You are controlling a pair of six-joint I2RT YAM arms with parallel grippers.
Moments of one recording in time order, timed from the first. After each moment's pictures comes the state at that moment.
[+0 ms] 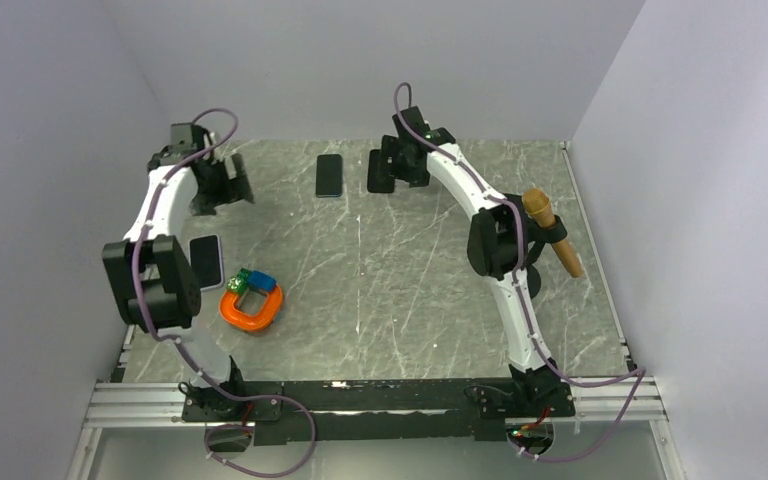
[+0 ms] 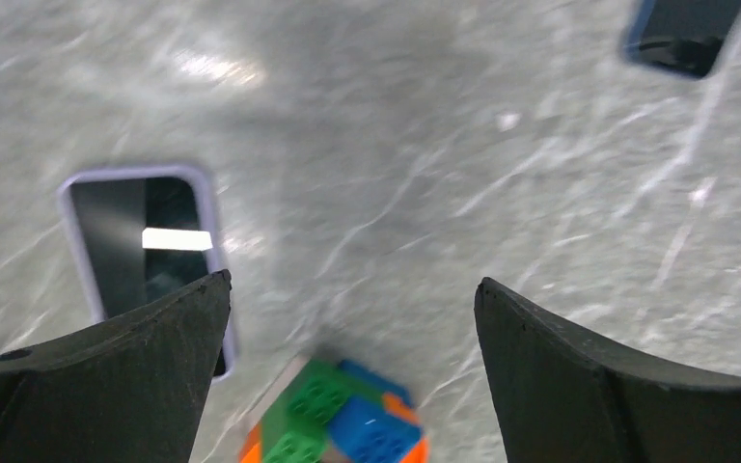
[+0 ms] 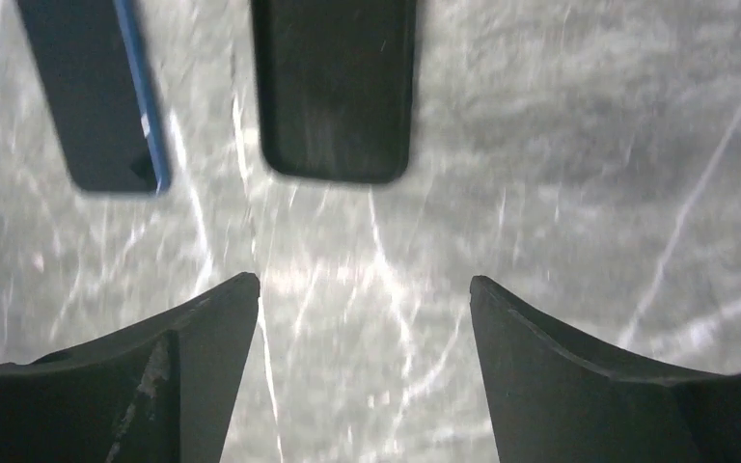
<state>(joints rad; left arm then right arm) 0.11 1.81 1.60 -0.79 0.15 -0.20 0.44 2.49 2.38 -0.82 0.04 0.56</state>
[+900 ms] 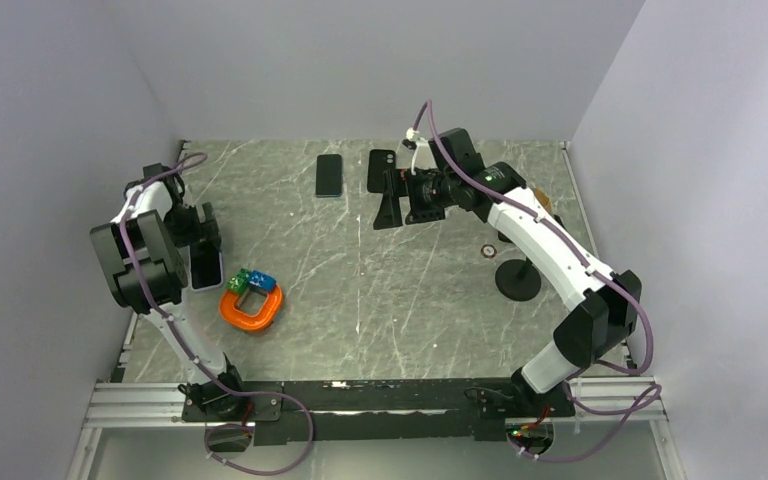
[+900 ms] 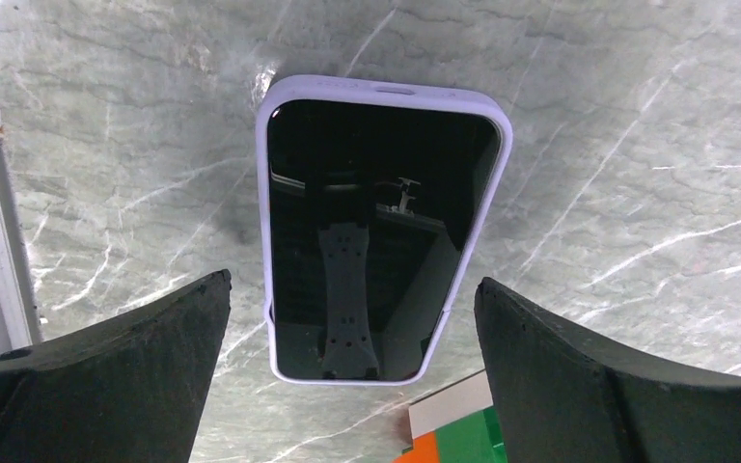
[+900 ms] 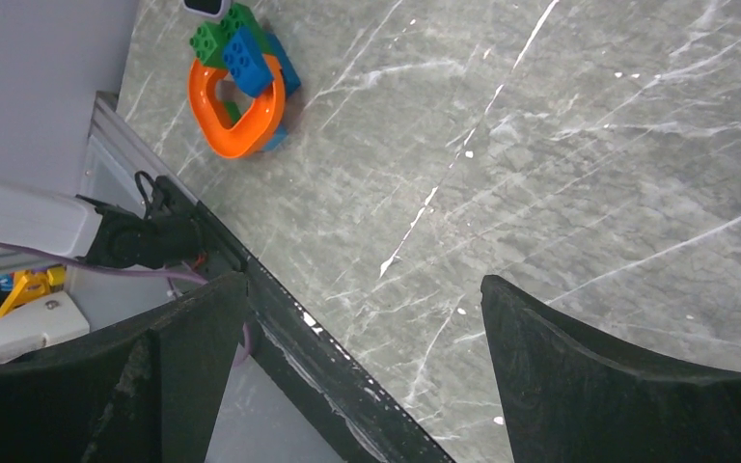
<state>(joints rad) 0.38 1.95 1.44 -0.85 0.03 -0.02 0.55 1.57 1.58 -0.79 -0.42 0.36</state>
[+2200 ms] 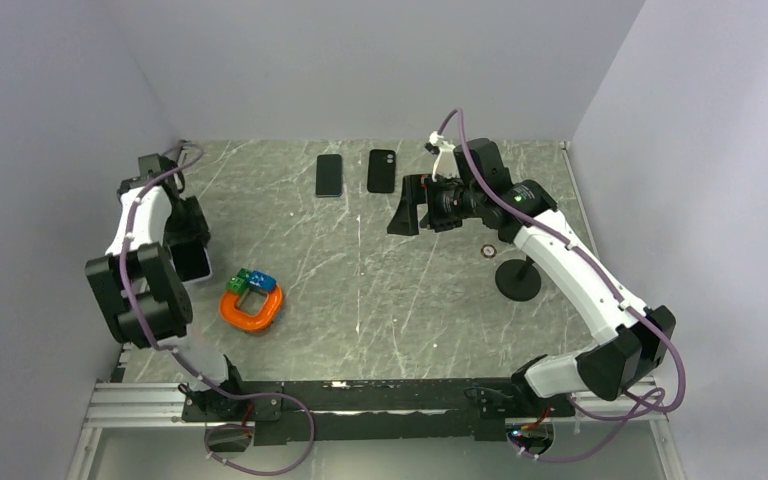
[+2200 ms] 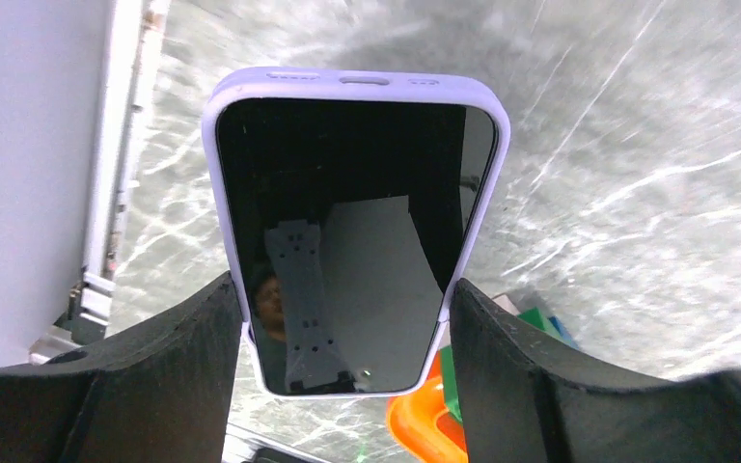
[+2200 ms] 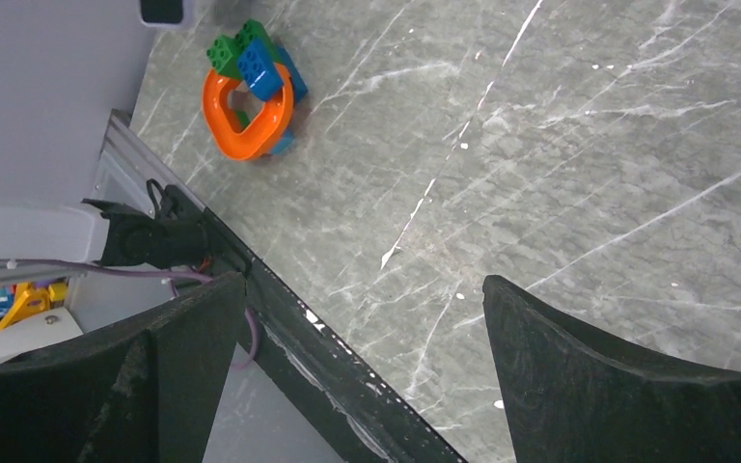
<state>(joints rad) 0.33 1.73 1.33 -0.89 -0.12 -0.10 0.54 1.38 1.44 -0.75 -0.39 0.38</state>
